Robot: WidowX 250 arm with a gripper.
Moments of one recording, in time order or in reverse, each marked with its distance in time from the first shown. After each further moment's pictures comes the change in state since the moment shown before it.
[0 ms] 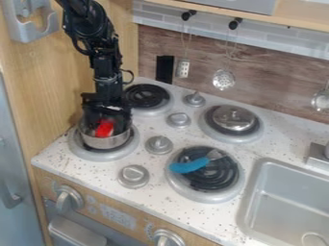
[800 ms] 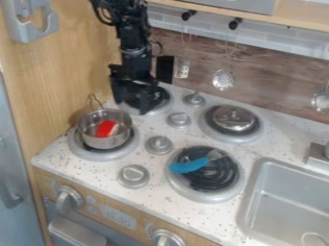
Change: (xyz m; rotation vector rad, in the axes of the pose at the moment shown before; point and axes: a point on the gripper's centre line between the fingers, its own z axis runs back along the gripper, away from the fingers) arm 0.021 -0.053 0.053 0.001 -0.089 -0.217
